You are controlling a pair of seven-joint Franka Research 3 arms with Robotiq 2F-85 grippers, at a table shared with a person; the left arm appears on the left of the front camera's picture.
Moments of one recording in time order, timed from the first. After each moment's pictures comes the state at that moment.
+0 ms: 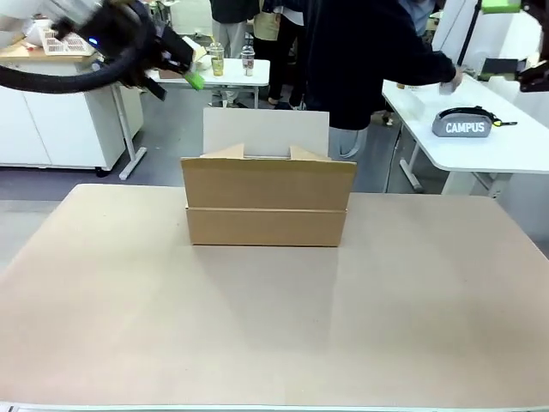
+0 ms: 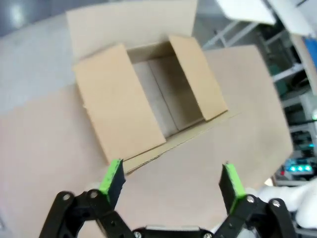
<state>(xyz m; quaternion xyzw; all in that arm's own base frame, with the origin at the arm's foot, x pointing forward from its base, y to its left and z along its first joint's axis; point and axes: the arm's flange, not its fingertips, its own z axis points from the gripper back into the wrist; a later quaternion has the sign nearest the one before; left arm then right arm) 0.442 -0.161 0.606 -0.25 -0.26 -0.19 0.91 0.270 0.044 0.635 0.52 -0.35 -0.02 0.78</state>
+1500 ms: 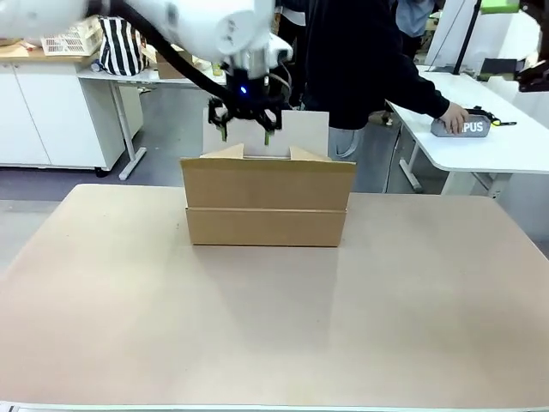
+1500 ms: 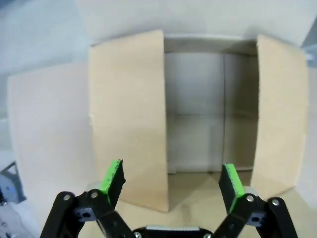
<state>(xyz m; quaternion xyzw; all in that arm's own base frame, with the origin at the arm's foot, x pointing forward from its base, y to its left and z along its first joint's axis) 0.568 -0.357 0.506 0.02 -0.13 -0.04 0.99 0.271 0.045 0.635 0.52 -0.35 -0.02 0.78</state>
